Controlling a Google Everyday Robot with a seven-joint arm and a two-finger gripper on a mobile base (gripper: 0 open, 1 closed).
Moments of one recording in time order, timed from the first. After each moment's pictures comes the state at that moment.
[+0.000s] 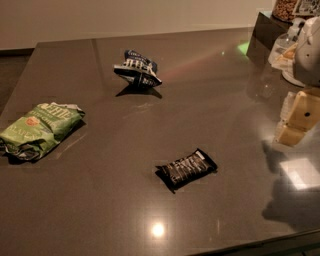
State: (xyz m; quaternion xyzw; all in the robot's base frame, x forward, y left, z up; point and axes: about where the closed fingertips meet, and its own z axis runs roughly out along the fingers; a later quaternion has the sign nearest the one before) arm 0.438 -0.216 0.977 -0.60 0.78 -0.04 0.16
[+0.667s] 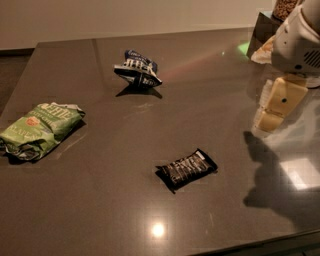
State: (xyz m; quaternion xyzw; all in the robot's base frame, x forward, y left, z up) arm 0.463 -0.188 0.980 -0.62 0.77 0.00 0.18
